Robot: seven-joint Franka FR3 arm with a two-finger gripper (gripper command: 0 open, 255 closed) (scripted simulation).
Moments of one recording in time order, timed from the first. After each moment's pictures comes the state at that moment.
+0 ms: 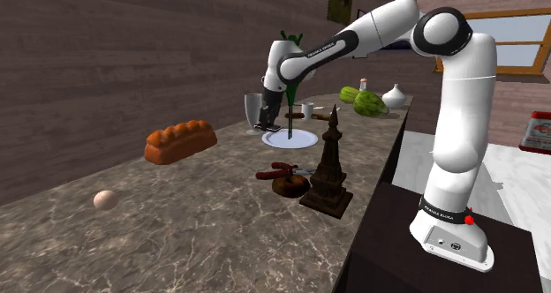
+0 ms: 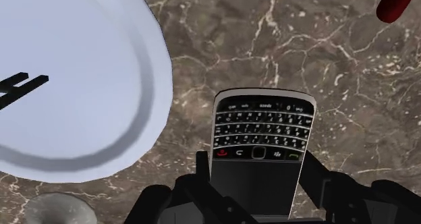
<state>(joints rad) -0.05 0.15 0.32 -1.89 -0.06 2.24 -0.01</state>
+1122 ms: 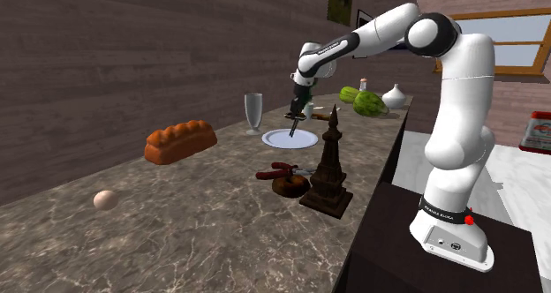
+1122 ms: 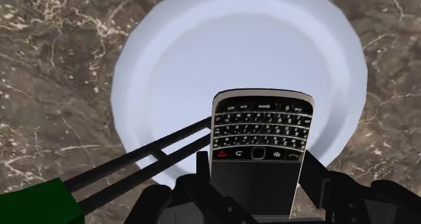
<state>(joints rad) -0.27 0.17 0.18 -1.85 0.06 2.22 -0.44</state>
